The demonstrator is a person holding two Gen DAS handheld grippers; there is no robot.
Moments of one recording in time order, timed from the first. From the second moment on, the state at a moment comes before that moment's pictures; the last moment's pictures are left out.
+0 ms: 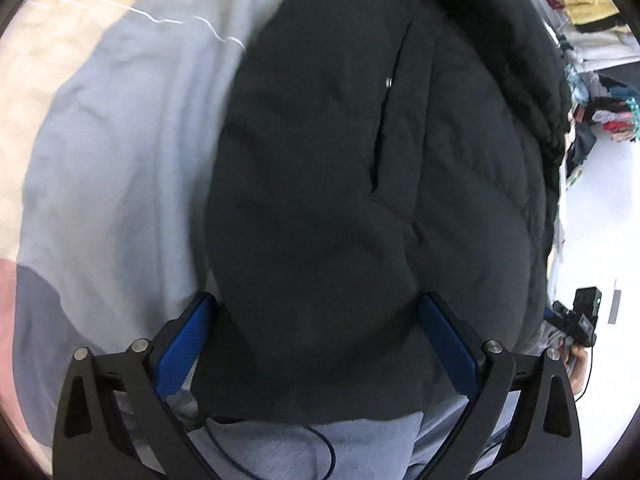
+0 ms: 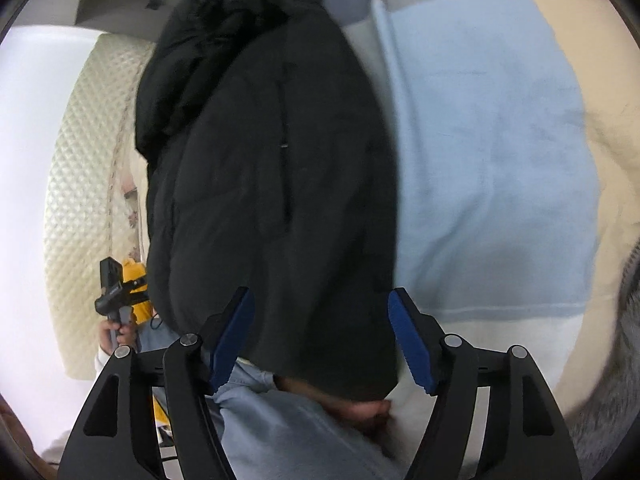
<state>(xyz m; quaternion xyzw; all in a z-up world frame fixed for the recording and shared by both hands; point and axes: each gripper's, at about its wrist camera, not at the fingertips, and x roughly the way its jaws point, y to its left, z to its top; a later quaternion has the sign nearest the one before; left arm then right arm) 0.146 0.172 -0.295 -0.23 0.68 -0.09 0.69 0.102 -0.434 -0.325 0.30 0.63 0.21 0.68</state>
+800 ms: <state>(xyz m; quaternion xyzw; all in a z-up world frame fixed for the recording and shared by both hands) 0.124 0.189 -0.267 -0.33 0.57 -0.19 0.73 0.105 -0.395 -0.302 0.22 0.64 0.30 0.67</state>
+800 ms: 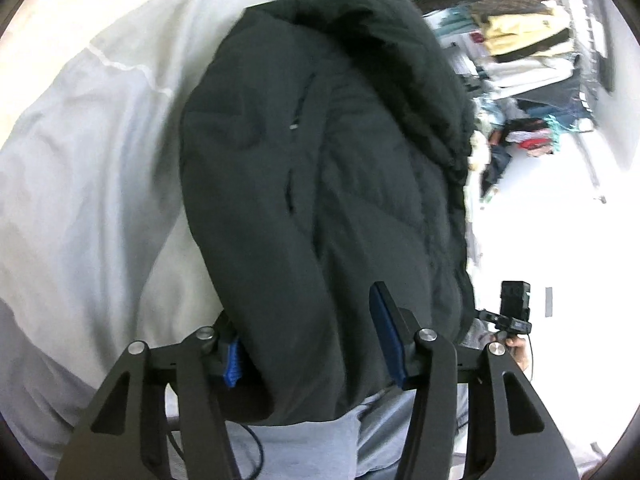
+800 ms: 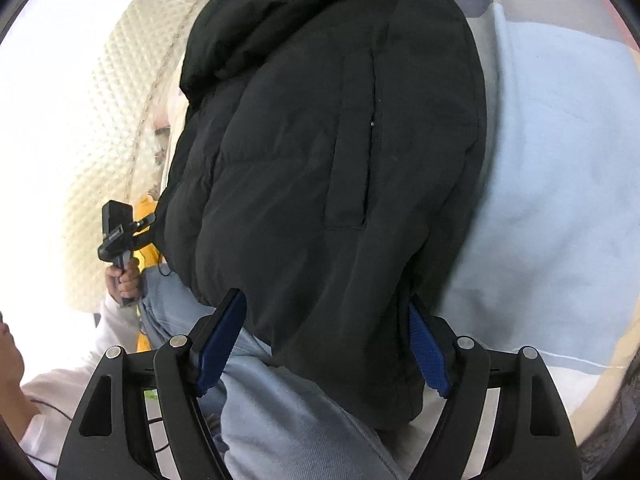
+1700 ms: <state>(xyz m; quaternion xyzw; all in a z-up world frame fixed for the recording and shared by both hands) 0.121 0.144 -0.256 -0.28 0.54 -0.19 0.77 0.114 -0.327 -0.296 0.07 0.65 0.39 0.65</state>
